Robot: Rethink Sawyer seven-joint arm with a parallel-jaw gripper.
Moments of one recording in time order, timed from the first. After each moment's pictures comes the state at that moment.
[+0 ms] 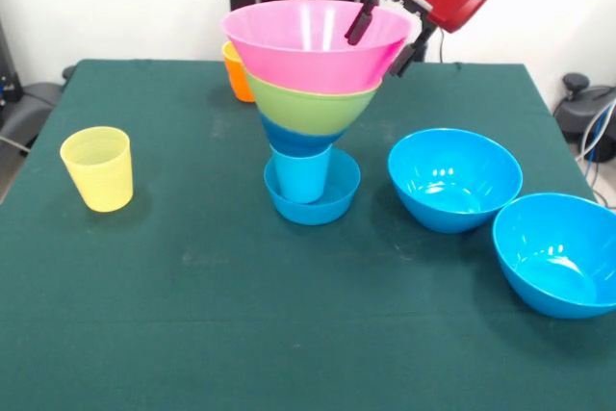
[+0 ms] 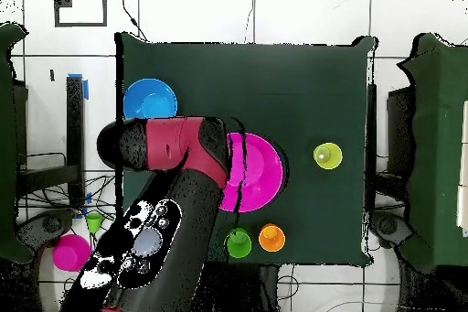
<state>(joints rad) 0.30 -0.52 -0.51 1.37 -0.03 0.83 2.24</state>
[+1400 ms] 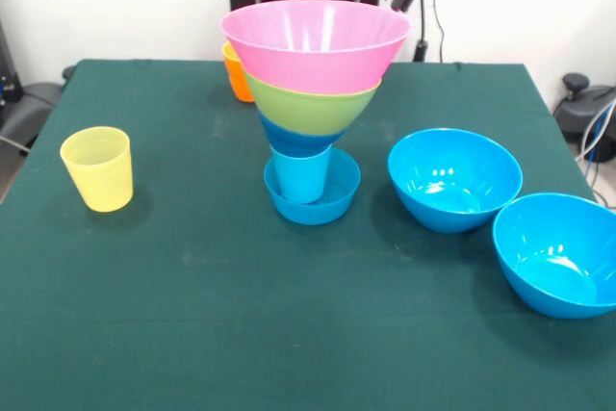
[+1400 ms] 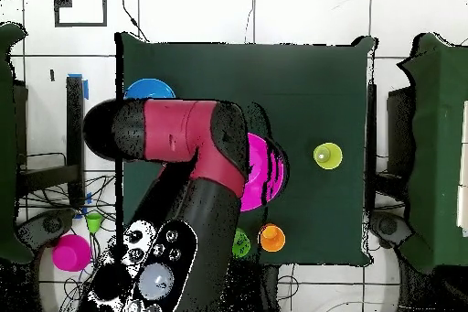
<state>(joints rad) 0.24 -0.66 -0.51 1.29 -0.03 0.92 2.24</state>
